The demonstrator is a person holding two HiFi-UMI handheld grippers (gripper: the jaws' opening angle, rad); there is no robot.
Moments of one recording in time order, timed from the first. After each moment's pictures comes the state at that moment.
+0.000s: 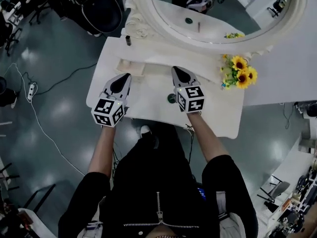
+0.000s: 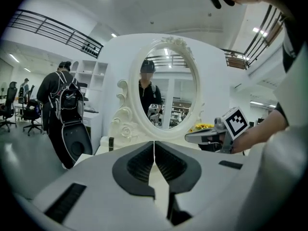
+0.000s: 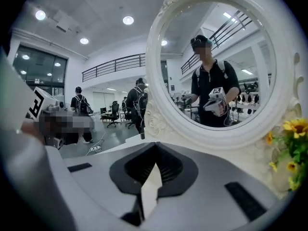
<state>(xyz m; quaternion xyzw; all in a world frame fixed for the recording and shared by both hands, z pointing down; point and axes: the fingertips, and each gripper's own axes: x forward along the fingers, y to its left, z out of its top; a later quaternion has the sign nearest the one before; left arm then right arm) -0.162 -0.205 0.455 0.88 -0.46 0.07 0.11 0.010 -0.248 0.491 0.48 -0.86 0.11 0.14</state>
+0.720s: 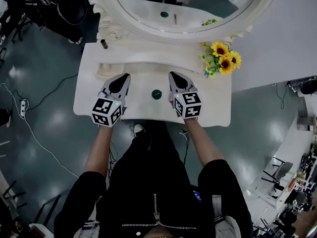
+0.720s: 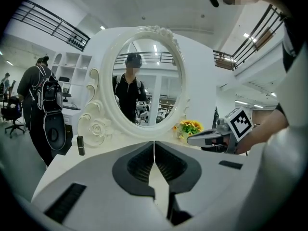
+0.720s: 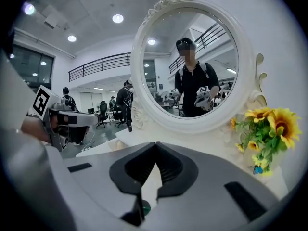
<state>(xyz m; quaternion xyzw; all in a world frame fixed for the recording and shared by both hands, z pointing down) -0.075 -0.204 0.461 0.91 -0.38 0.09 0.11 0.092 -0.203 0.503 0.54 -0.82 0.14 0.14</state>
